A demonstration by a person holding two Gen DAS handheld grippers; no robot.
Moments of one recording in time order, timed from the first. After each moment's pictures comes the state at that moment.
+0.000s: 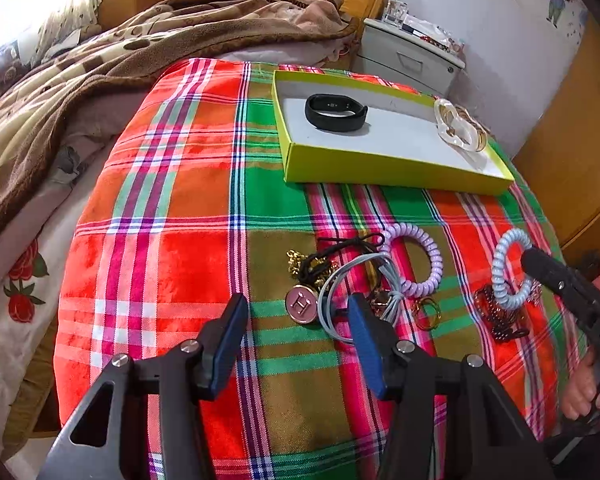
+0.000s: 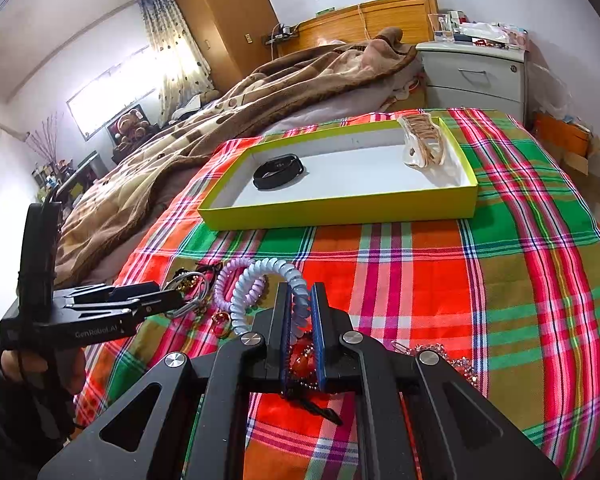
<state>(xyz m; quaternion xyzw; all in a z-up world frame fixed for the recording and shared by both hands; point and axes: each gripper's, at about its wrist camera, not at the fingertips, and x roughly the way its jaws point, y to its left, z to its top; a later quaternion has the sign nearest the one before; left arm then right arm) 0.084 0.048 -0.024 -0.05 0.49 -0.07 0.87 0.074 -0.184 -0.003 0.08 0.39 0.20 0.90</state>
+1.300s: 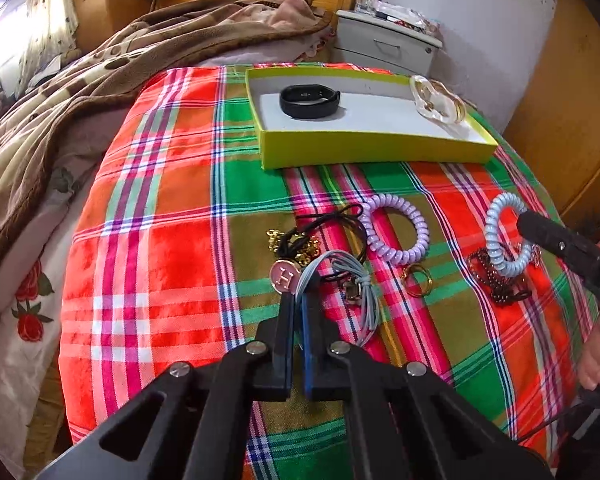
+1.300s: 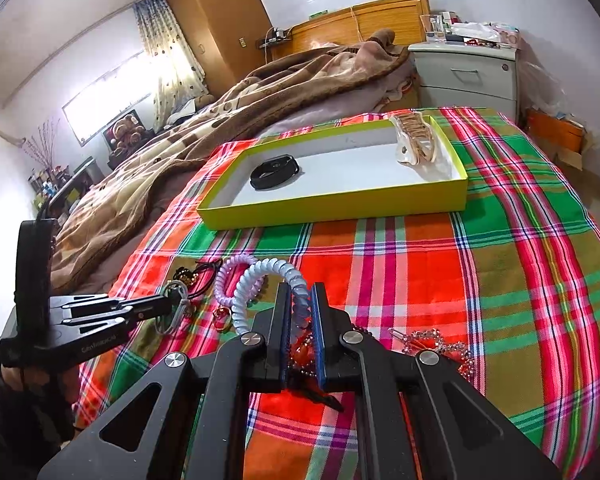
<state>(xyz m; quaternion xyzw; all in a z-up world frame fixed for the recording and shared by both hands) 0.068 0.039 -0.023 -0.01 0.48 -0.09 0.87 0.066 -0.188 -0.004 0.08 0.38 0.19 0.90</state>
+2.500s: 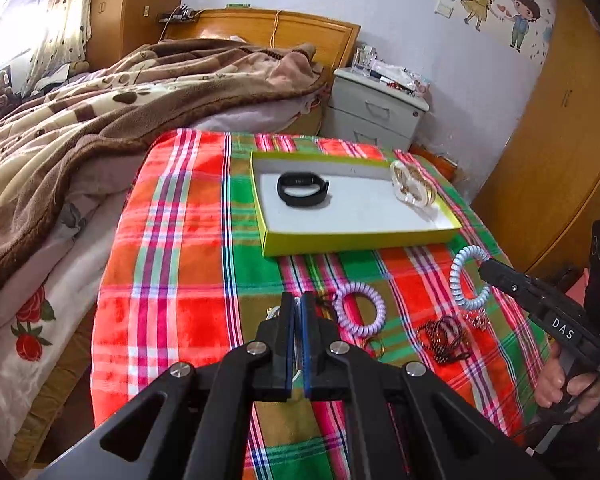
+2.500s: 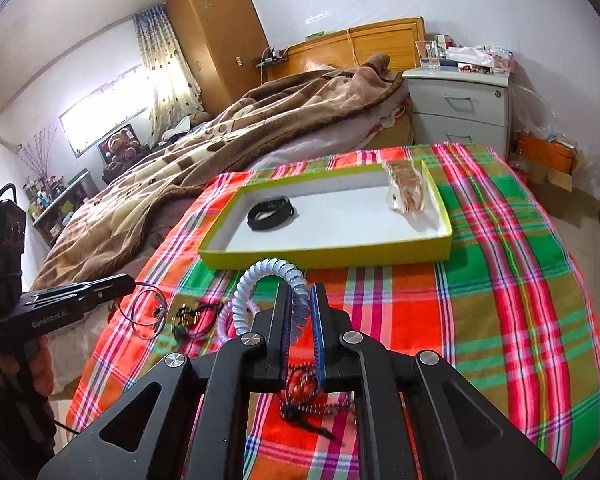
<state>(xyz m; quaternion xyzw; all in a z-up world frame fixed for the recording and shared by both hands) 0.071 0.060 0.041 -0.06 0.41 -0.12 0.90 0.075 -0.188 0.033 0.08 0.35 0.17 0.92</state>
